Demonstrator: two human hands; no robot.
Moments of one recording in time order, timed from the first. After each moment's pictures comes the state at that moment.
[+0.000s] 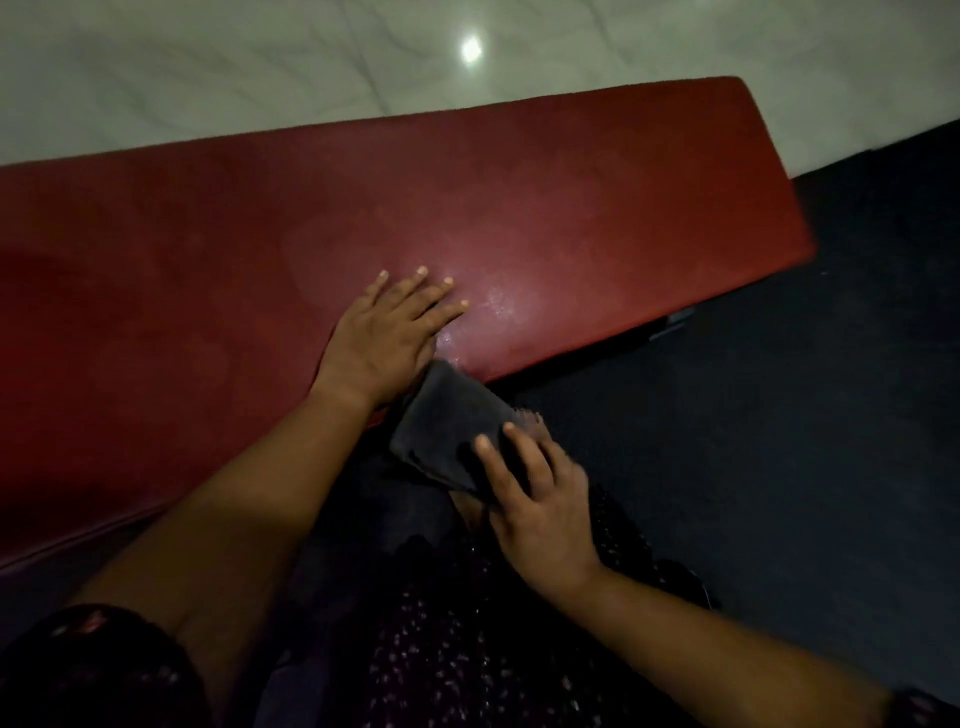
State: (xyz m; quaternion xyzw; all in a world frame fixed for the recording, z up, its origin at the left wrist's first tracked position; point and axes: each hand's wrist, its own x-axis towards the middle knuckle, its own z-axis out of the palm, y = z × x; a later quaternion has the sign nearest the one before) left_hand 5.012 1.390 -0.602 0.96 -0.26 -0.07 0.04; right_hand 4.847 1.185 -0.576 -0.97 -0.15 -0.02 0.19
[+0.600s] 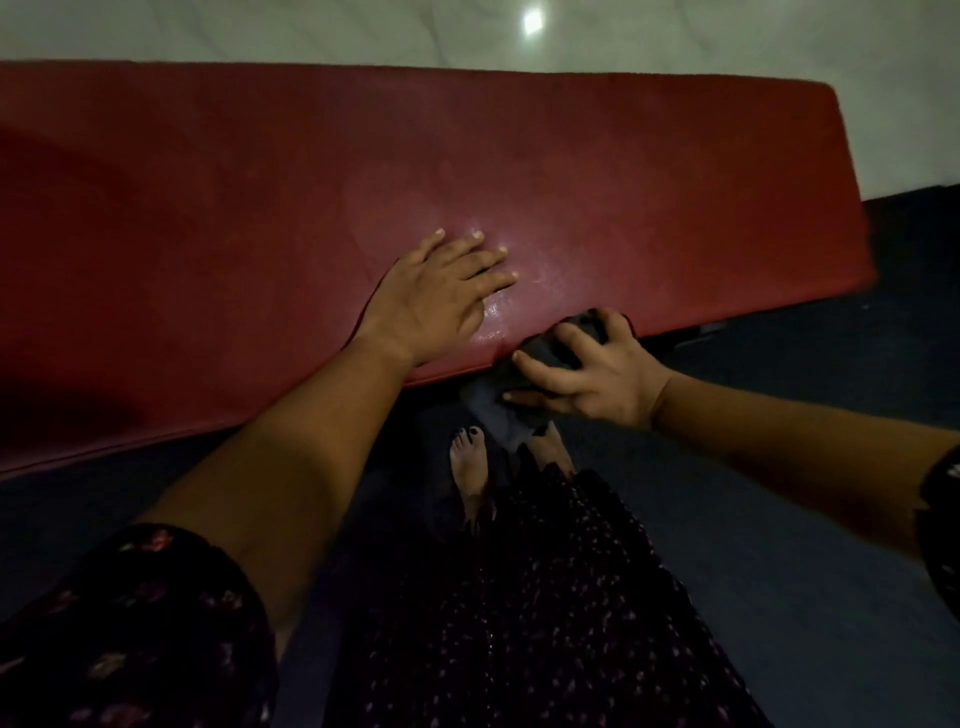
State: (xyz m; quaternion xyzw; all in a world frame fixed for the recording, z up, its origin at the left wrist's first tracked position) left_hand 5.011 1.390 -0.594 0.96 -0.23 -0.11 0.08; right_hand 5.001 1.134 -0.615 -0.77 -0.62 -0.15 0.01
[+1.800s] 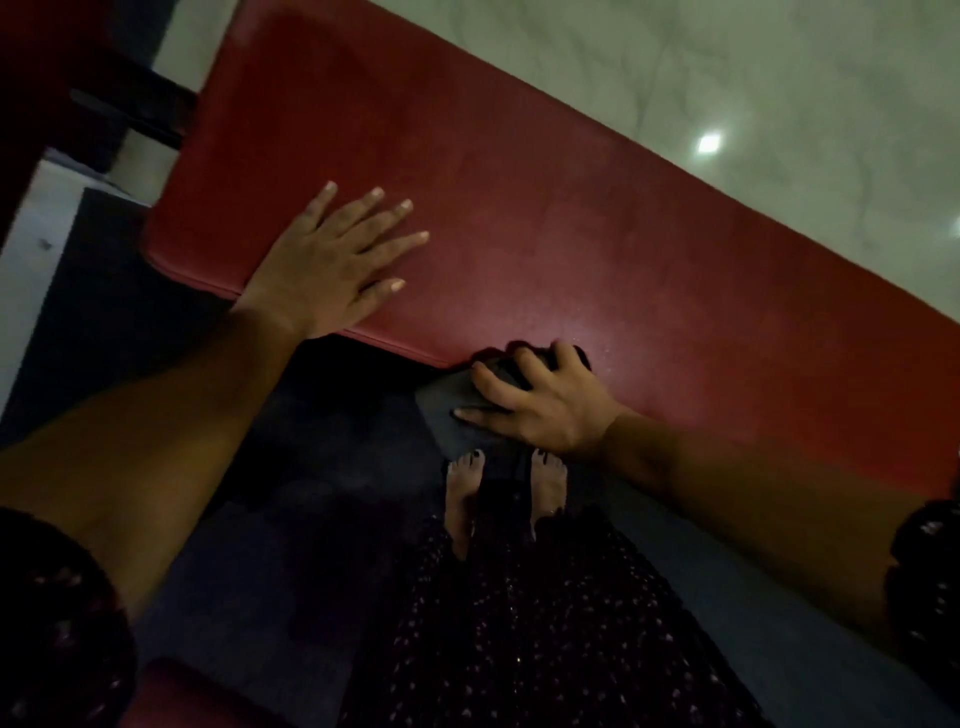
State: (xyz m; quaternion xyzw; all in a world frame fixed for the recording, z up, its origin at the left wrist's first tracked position) left_hand 4.892 1.573 -0.545 1.00 0.00 -0.05 -0.04; right_hand 4.997 1.274 -0.577 -0.62 -0.77 -0.13 0.04
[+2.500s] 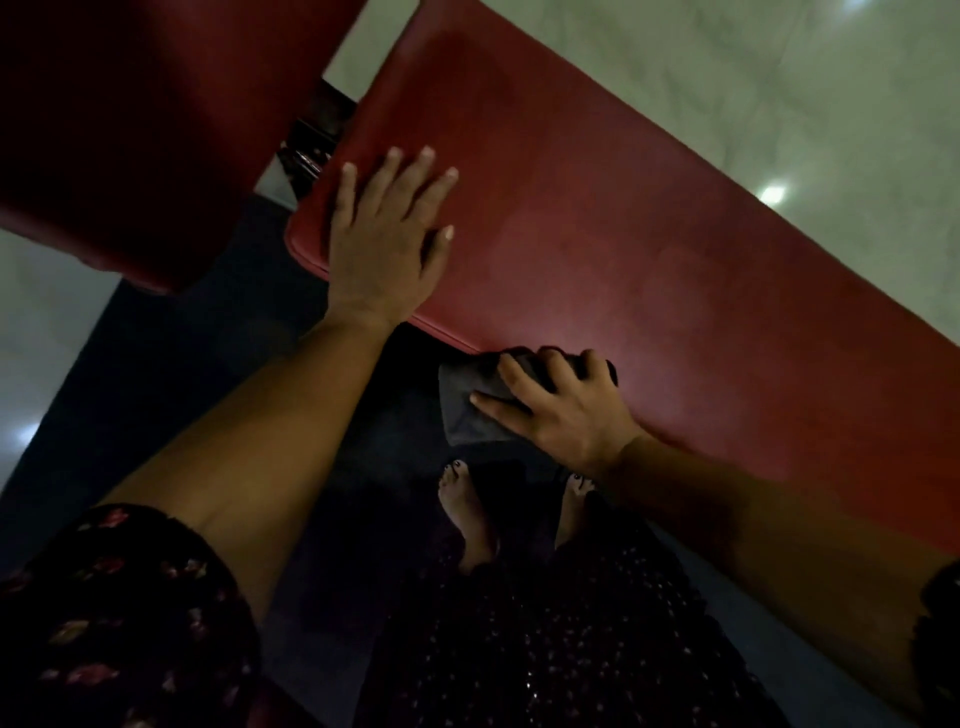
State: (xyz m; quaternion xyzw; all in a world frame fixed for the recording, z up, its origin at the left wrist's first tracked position) left_hand 4.863 1.591 -0.534 0.96 0.28 0.07 0.02; right_hand 4.955 1.345 -0.572 -0.64 -0.75 -0.13 0.07
